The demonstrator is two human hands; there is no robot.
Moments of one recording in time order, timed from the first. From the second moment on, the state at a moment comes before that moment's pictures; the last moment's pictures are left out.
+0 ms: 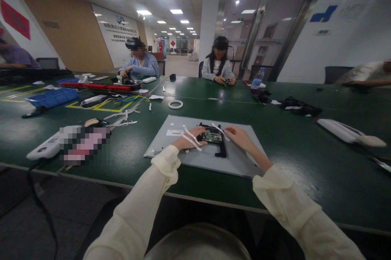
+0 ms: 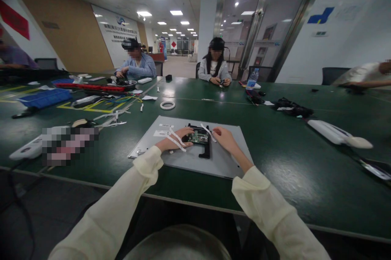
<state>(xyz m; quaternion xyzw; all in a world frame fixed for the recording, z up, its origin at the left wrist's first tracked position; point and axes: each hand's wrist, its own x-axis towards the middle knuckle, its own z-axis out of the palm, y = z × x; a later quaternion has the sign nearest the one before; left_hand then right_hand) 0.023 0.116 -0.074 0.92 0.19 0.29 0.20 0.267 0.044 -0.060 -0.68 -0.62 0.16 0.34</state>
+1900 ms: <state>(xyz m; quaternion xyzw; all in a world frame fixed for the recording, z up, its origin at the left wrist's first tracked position) 0.108 0.113 -0.077 0.91 0.34 0.24 -0.01 0.260 0.047 -0.073 -0.62 -0.48 0.38 0.48</state>
